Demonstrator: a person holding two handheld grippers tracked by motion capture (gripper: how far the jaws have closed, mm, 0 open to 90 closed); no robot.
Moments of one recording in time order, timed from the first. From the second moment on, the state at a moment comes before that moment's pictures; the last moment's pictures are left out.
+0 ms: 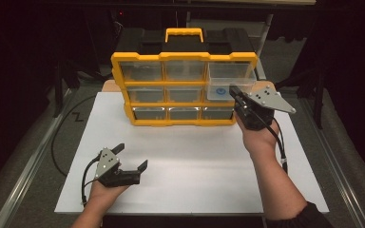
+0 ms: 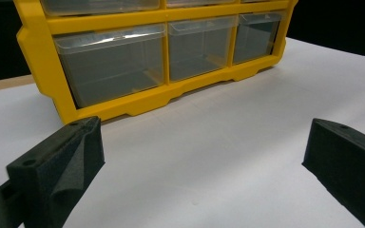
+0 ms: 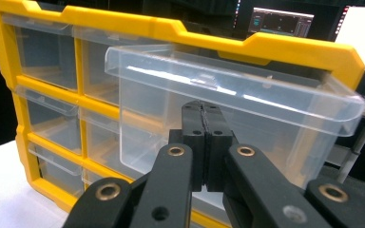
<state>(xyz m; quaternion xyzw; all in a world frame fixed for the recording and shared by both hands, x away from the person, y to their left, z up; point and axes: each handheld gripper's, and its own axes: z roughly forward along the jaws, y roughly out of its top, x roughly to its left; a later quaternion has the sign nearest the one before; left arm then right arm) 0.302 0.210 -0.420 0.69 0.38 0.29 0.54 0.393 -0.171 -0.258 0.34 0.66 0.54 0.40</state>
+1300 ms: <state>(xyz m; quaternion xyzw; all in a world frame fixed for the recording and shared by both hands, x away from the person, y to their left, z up) 0.302 0.211 -0.420 0.69 0.38 0.29 0.54 0.412 -0.166 -0.269 0.35 0.66 0.53 0.40</state>
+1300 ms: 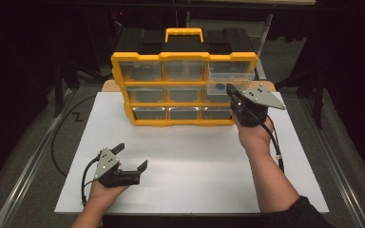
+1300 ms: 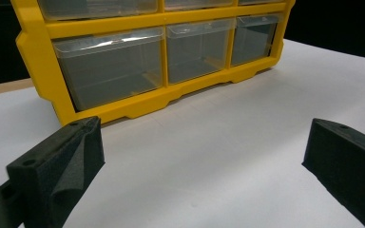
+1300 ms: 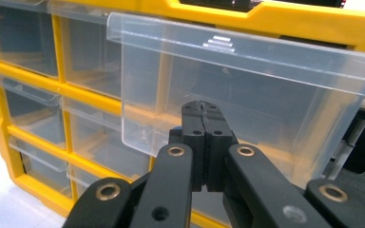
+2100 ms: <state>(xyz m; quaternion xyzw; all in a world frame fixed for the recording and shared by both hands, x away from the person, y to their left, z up) 0.302 0.209 -0.420 0.70 0.37 0.29 0.54 0.431 -0.160 -0.270 0.35 0.66 0.52 0.41</state>
